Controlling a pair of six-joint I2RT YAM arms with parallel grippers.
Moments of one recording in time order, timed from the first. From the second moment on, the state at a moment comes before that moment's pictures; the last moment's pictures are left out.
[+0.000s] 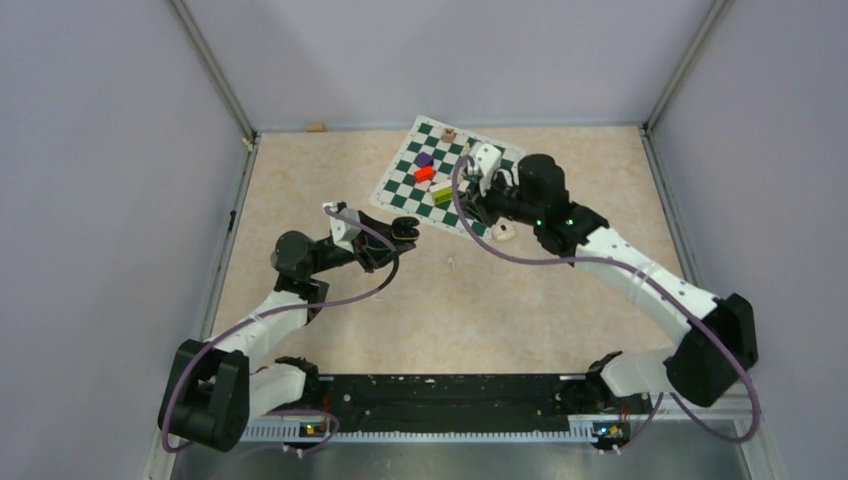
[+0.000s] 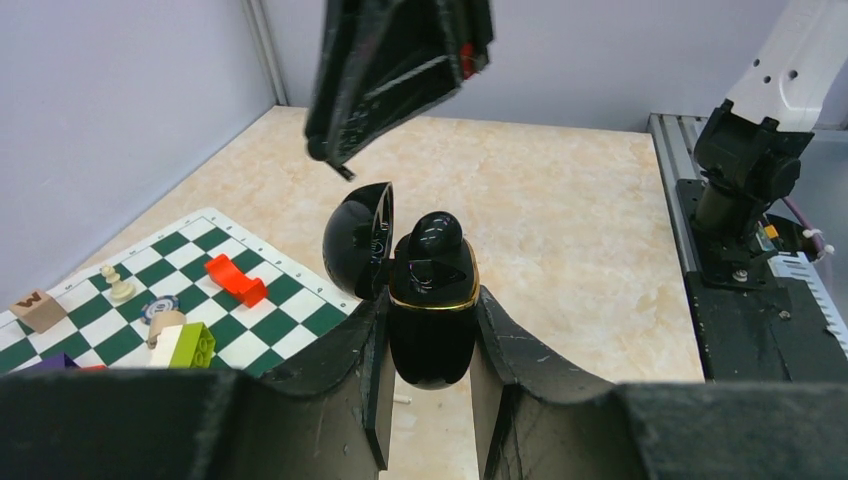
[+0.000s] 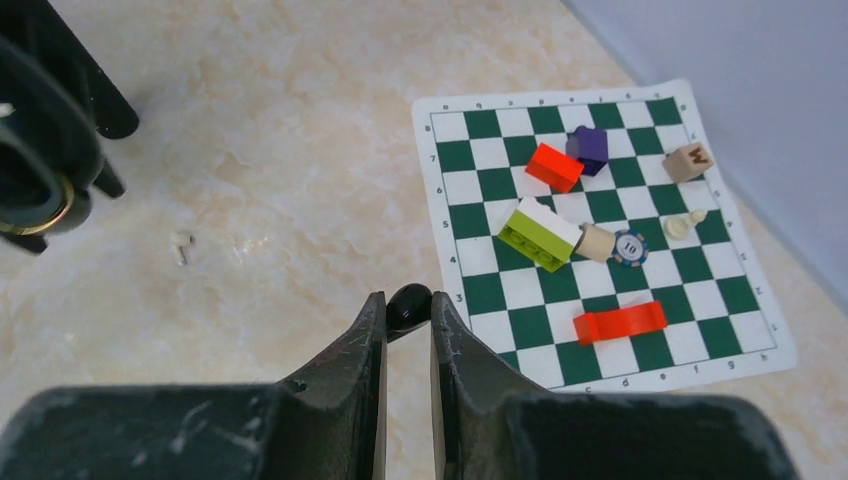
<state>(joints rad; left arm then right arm) -0.28 1.12 0.42 1.03 1.03 -0.22 0.62 1.39 1.19 -0.17 -0.32 -0.25</state>
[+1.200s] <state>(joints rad) -0.29 1.19 0.49 0.98 1.02 -0.25 0.56 1.61 0.86 -0.23 -0.35 -0.32</state>
